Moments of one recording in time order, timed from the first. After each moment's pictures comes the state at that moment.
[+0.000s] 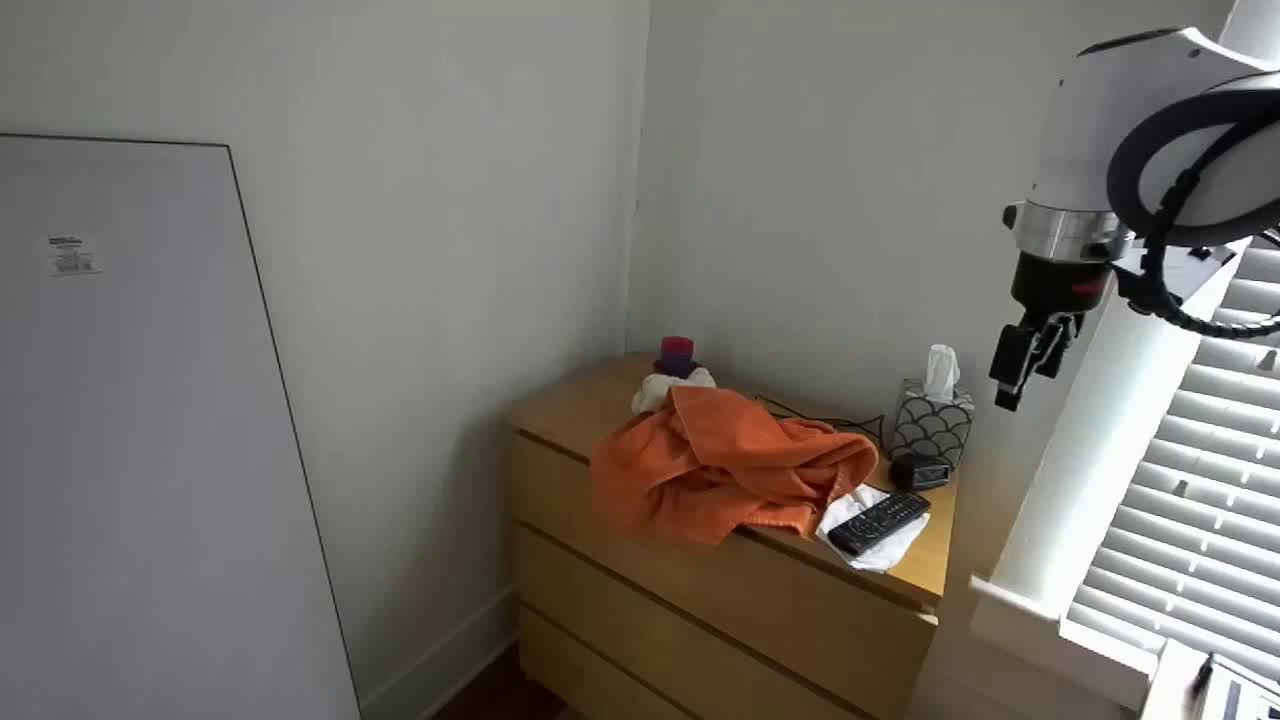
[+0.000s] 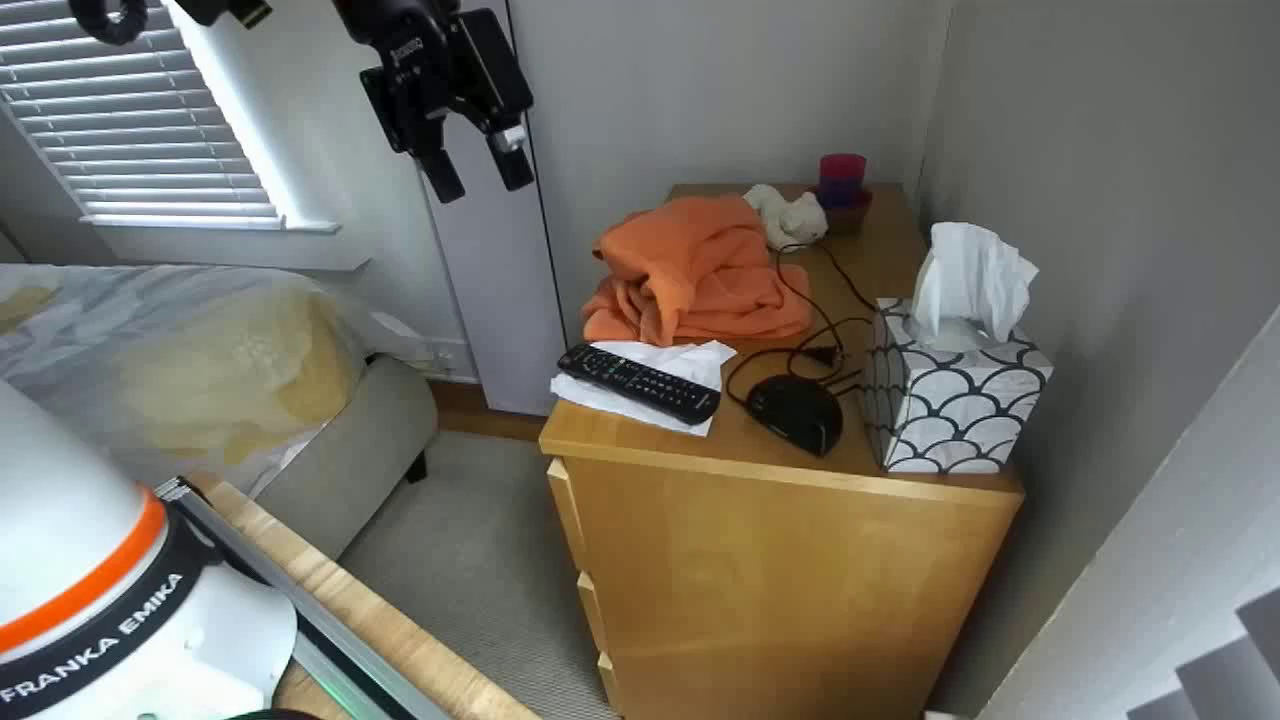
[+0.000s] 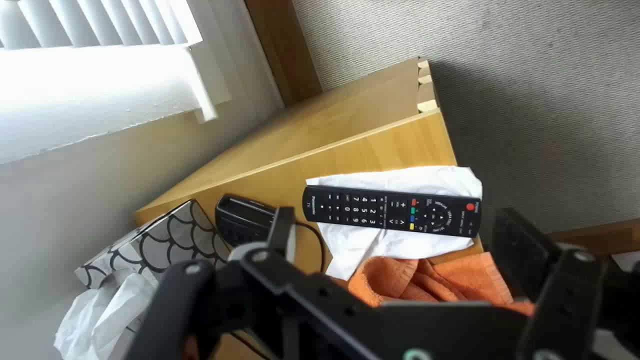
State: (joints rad) arm -0.15 -0.78 0.02 -2.76 -0.28 2.03 0.02
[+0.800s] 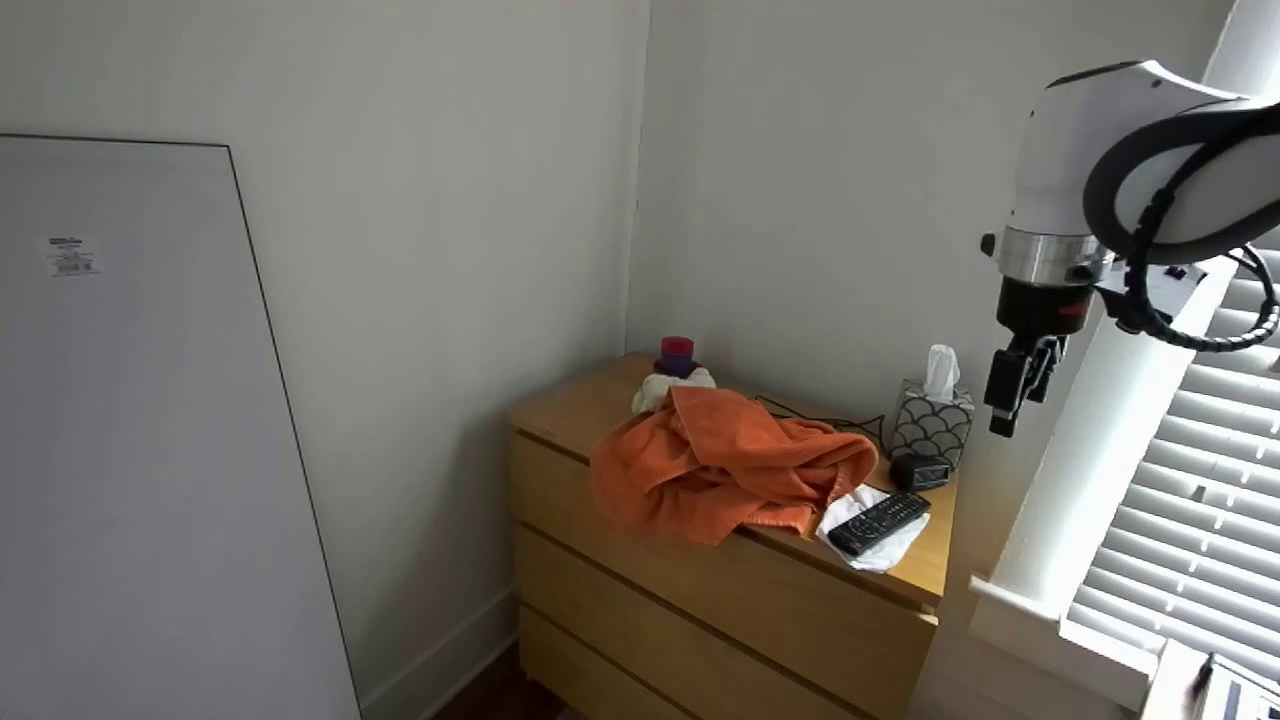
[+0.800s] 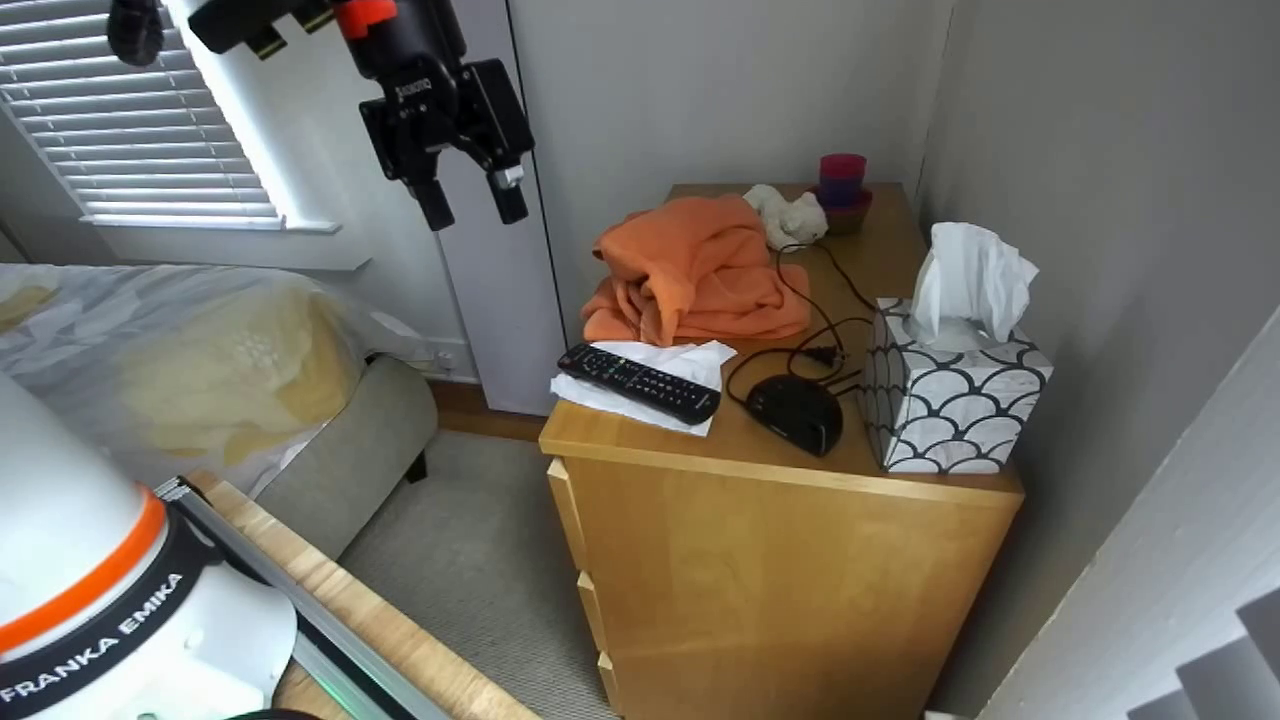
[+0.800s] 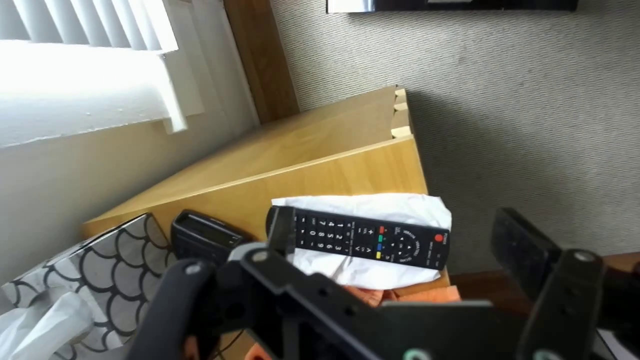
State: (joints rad) arm -0.11 -0.71 0.00 -2.76 -0.25 2.03 -0.03
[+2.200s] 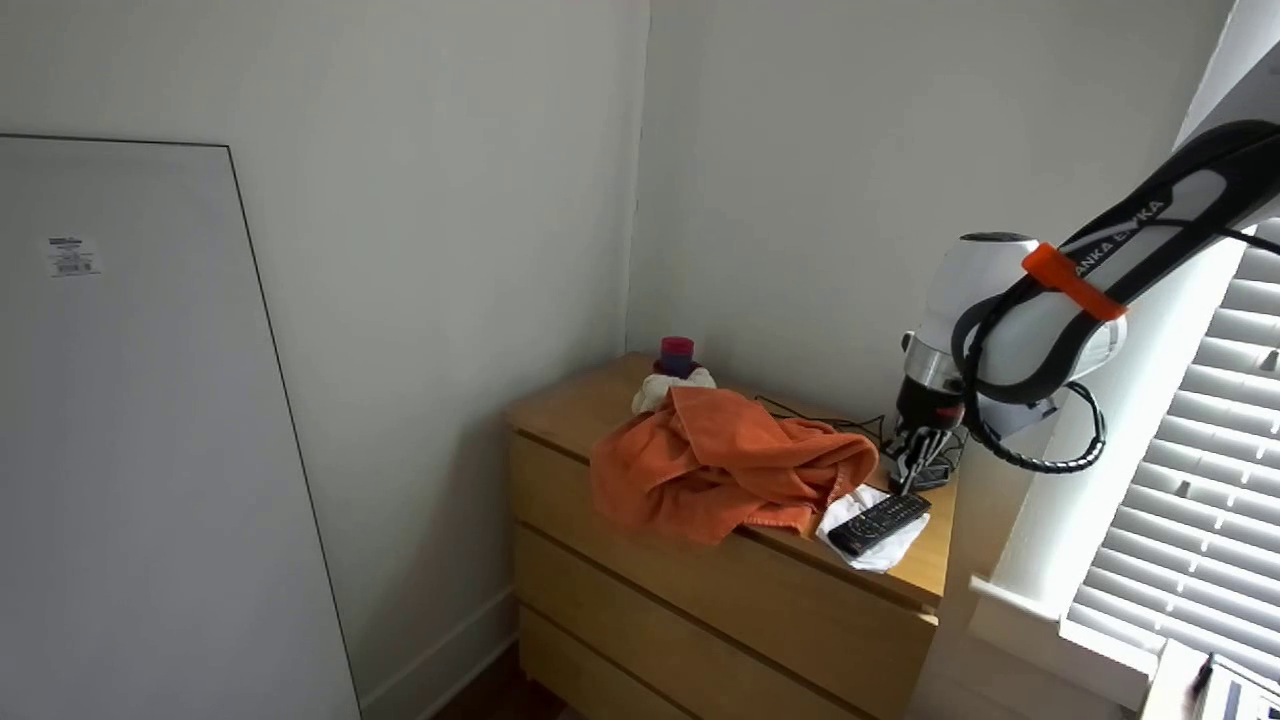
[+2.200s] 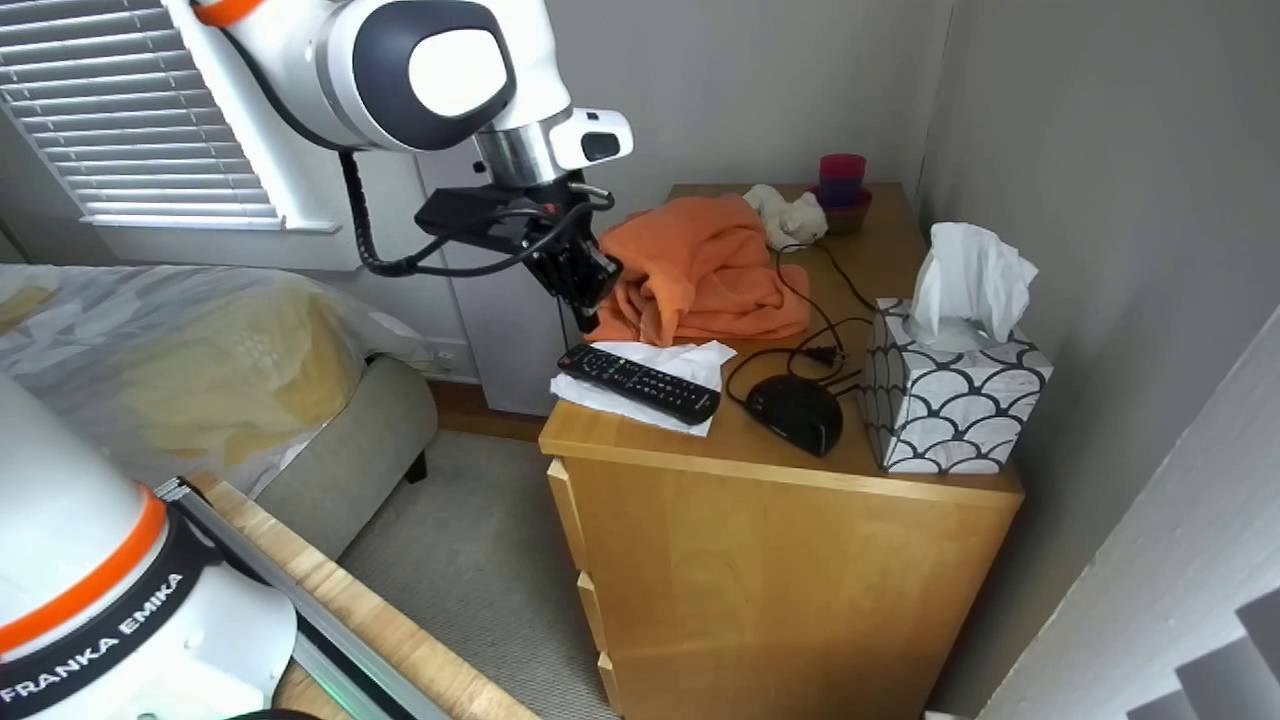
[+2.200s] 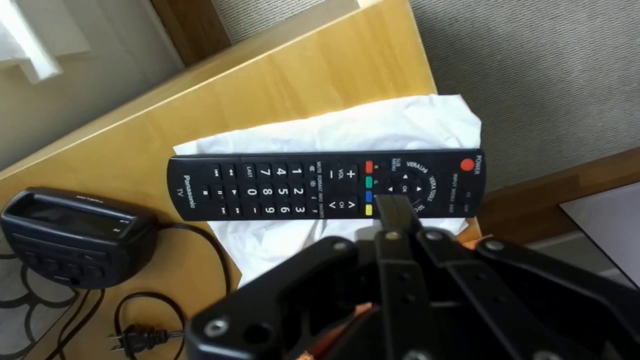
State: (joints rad) arm -0.11 -0.12 -0.09 -2.74 -0.15 2.74 -0.01
